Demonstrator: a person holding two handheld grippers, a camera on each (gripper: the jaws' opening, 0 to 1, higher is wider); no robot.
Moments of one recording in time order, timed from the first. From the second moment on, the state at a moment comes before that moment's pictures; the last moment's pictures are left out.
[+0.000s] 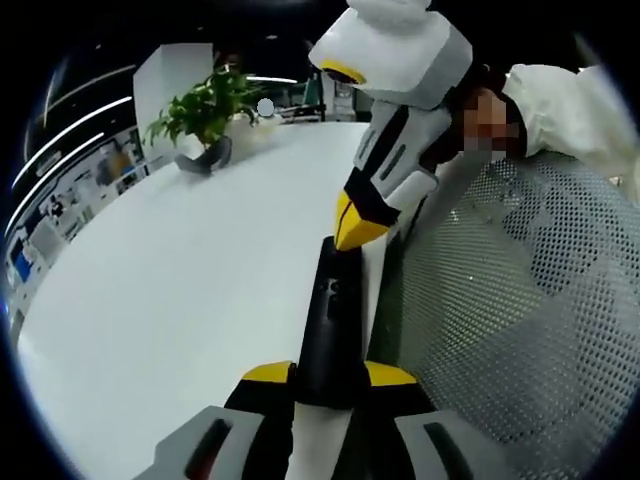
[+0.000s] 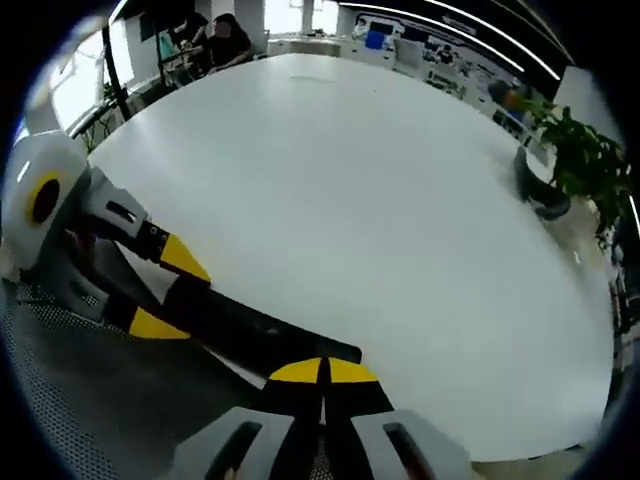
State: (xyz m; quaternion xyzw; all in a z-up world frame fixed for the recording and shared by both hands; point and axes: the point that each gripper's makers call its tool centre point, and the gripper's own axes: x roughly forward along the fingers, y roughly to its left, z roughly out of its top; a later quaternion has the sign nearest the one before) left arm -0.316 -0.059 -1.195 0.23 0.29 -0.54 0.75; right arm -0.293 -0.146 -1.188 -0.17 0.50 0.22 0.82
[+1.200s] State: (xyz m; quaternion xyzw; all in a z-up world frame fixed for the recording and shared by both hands) left arm -0.321 -0.056 -1.196 0.27 0.27 -0.55 0.74; right arm -0.298 -0.132 -1.186 -0.03 0.52 0.22 0.83
